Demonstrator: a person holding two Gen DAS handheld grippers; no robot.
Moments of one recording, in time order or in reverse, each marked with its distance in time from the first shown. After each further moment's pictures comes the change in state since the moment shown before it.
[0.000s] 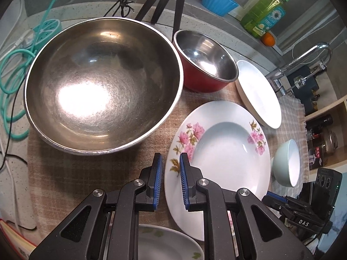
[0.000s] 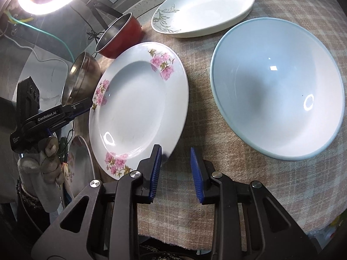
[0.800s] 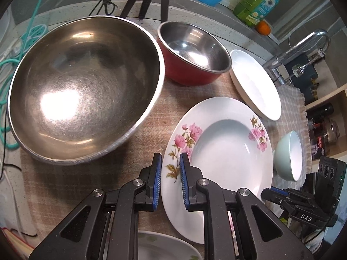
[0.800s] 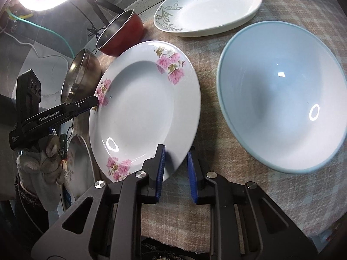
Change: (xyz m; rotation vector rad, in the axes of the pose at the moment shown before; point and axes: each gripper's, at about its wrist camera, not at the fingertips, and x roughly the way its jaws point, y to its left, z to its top) left arm 0.011 -0.016 0.002 0.066 0.040 0.005; right arm 0.000 0.003 0.001 -0.025 0.029 -0.014
